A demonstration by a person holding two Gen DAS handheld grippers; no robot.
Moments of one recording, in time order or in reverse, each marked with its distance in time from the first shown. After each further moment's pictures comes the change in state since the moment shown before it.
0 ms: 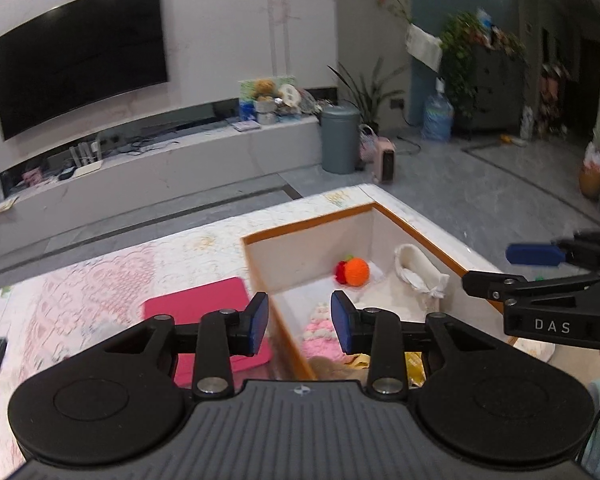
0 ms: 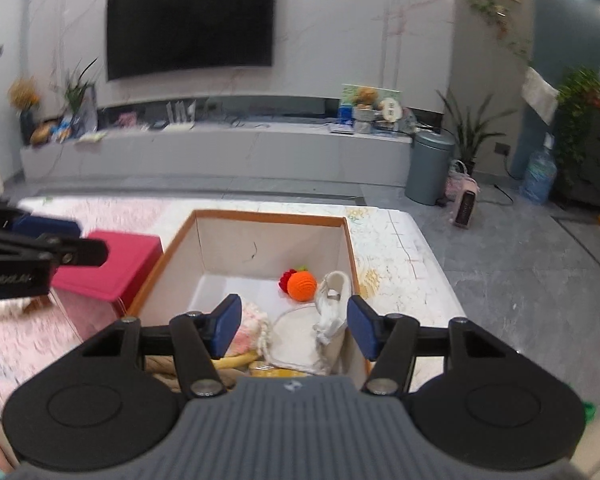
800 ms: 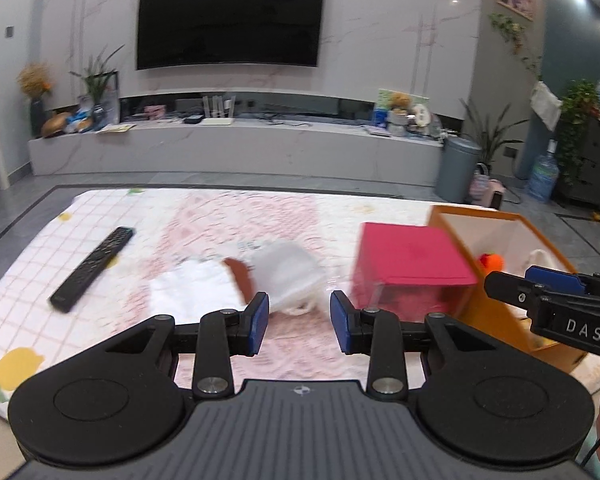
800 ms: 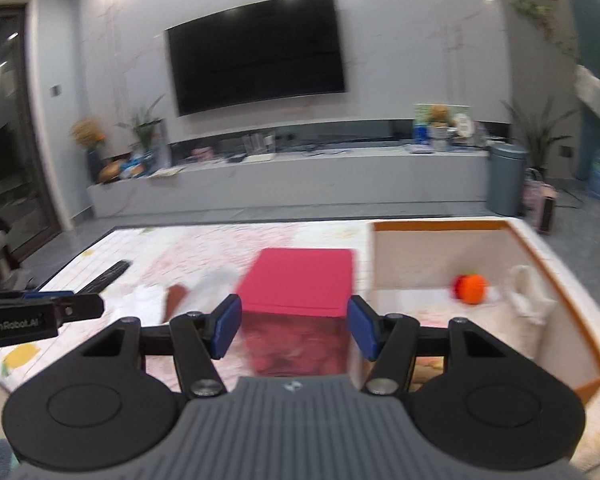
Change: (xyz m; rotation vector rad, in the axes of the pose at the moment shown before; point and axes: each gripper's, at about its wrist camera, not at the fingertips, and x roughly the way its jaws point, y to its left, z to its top) left arm -0.071 0.149 -0.094 -0.300 -0.014 0.244; right arm 0.000 0.165 -0.020 0.027 -0.084 0.243
